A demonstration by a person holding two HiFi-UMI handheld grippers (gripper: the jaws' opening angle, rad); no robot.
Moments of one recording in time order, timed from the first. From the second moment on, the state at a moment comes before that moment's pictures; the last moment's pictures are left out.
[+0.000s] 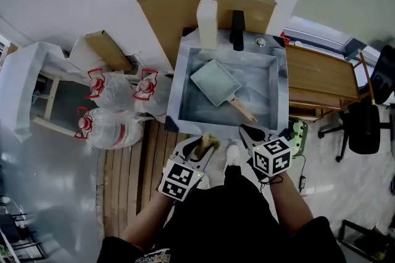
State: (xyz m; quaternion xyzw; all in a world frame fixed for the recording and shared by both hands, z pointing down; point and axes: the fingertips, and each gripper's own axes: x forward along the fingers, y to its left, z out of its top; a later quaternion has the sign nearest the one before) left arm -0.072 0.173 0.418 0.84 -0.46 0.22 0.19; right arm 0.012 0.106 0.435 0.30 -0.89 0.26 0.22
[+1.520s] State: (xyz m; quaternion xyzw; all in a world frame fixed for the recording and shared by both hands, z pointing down) left arm -0.082 0.250 0.308 0.89 -0.45 0.08 0.01; right arm 0.015 0.226 0.318 0.41 -0.90 0.12 0.11
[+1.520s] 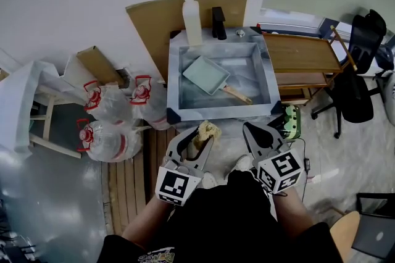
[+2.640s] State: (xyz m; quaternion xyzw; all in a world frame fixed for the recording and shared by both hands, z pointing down) left arm -0.084 0.261 0.329 0.89 -0.44 0.09 0.06; right arm 0.006 0.241 0.331 0.40 -0.90 0.14 0.12
